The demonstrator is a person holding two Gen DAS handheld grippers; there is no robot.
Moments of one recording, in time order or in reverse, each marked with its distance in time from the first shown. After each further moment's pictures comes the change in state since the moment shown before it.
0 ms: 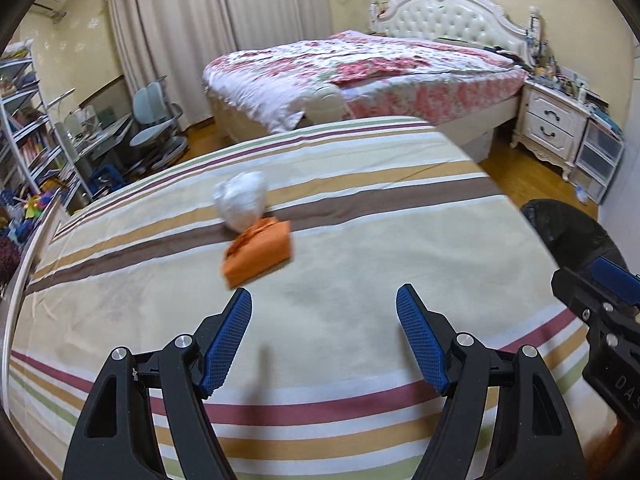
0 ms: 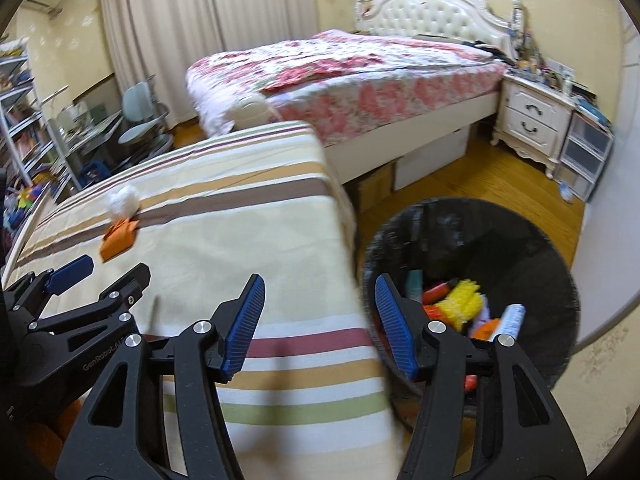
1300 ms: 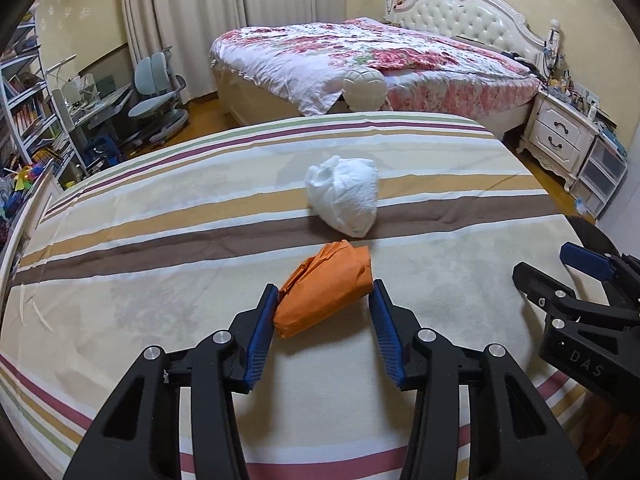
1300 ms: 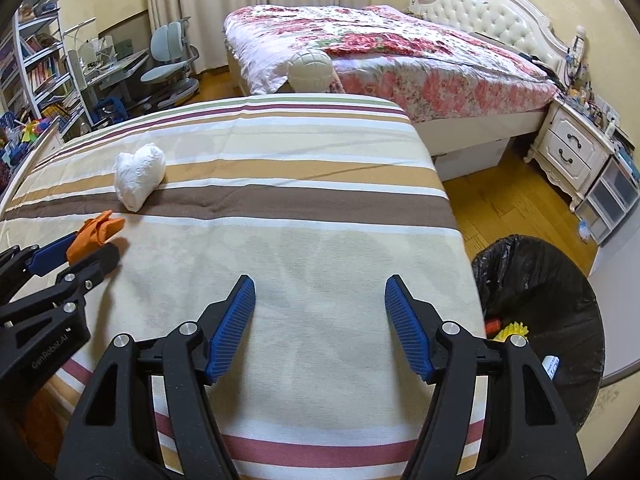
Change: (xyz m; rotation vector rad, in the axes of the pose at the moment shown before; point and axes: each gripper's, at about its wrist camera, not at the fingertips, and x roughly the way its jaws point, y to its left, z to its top) left arm 0.024 0.089 0.004 -0.070 0.057 -0.048; right arm 0.062 0.086 0.031 -0.187 0.109 0.006
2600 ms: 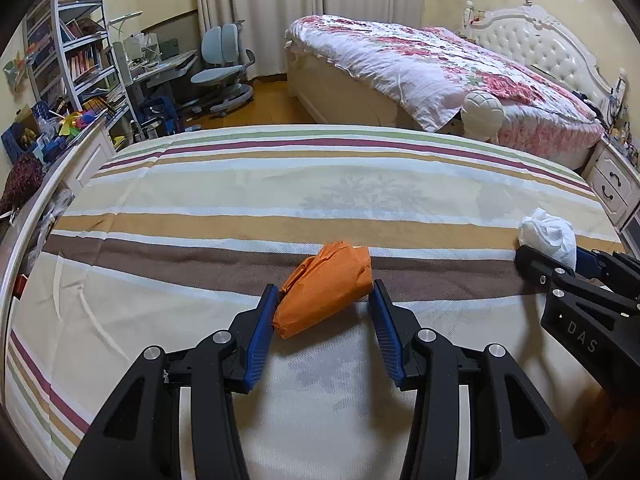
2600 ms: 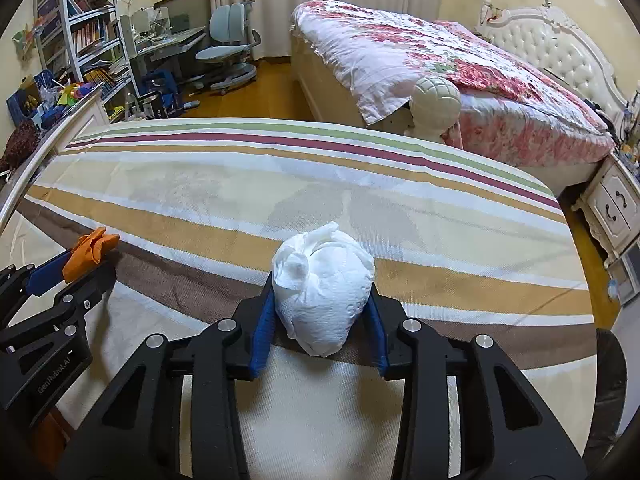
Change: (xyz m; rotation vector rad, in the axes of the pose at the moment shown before) left arm 0.016 0.126 0.008 -0.178 0.015 0.125; right arm 0.042 0.135 0.060 -0.139 0.002 0.110
